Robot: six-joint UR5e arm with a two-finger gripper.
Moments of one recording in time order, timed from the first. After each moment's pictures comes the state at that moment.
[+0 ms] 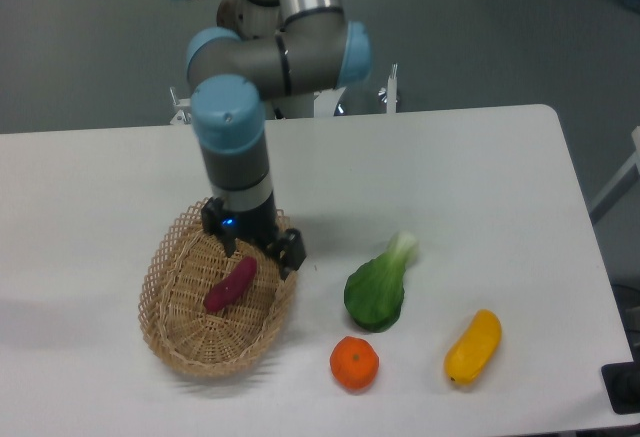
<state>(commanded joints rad) 2.13 -1.93 -1.79 -0.84 1.57 0.68</state>
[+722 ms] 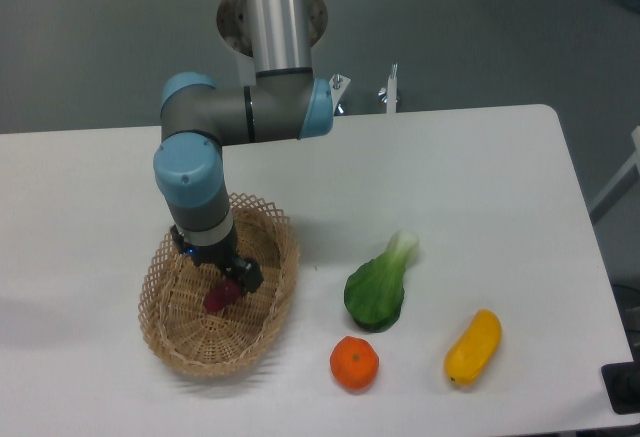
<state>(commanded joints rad) 2.09 -2.02 -1.82 -0.79 1.58 0.72</state>
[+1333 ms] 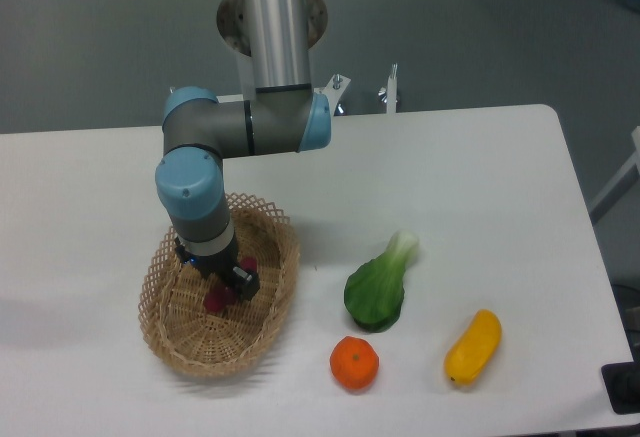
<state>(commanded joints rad) 2.09 -2.02 -1.82 -0.78 1.59 0.76</state>
